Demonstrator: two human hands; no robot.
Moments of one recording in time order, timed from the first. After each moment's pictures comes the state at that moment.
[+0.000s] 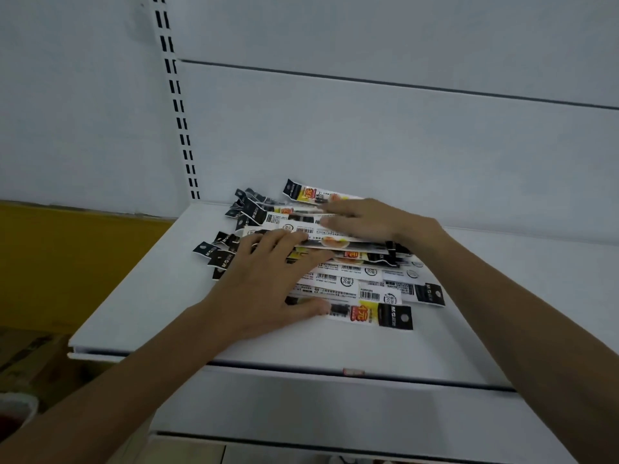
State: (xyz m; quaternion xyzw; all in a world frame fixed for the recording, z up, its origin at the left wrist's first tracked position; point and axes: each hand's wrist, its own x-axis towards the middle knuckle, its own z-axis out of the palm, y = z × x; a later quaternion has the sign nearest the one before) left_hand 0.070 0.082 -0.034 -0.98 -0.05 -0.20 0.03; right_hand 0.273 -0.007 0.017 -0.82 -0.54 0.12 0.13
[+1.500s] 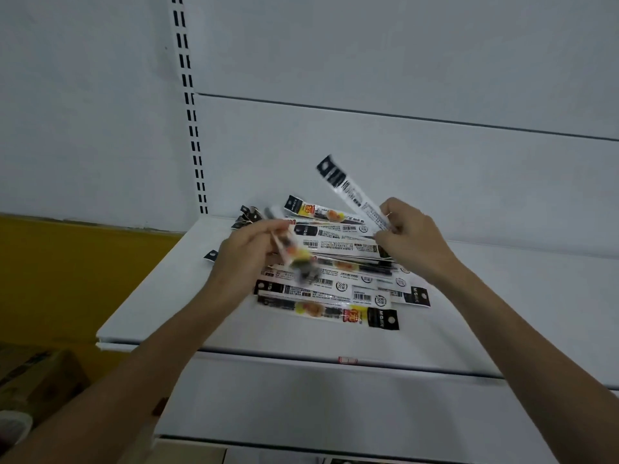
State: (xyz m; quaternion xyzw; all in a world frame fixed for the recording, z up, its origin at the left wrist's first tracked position) left_hand 0.060 0.074 -0.001 -0.73 -0.19 -0.34 -0.56; right_hand 0.212 -0.083 0.036 -0.83 -0.40 0.01 0.39
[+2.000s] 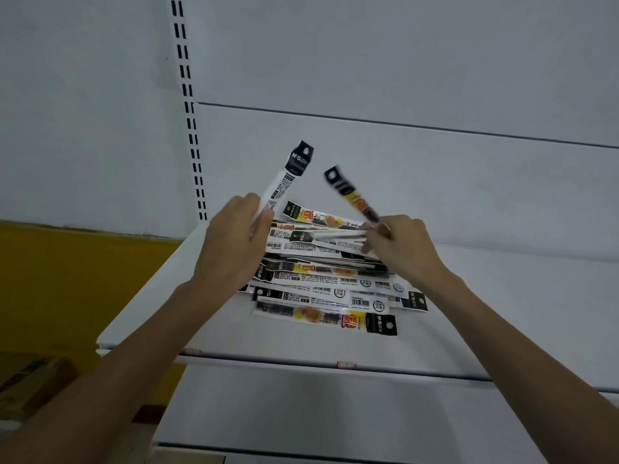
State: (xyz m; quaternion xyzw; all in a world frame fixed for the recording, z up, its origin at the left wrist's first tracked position) left_hand 0.062 0.087 0.018 -0.86 -0.18 -0.44 -0.18; right_hand 0.220 -0.072 0.028 -0.86 -0.38 -0.06 0.33
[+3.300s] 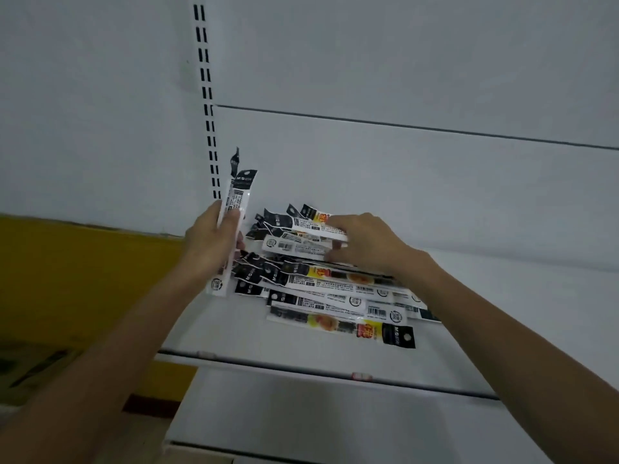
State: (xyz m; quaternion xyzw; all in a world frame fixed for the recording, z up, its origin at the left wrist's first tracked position) left_hand 0.048 0.131 0.012 -0.74 -0.32 -0.37 -0.46; right_hand 0.216 -0.013 0.034 -0.82 -0.55 -0.02 0.11
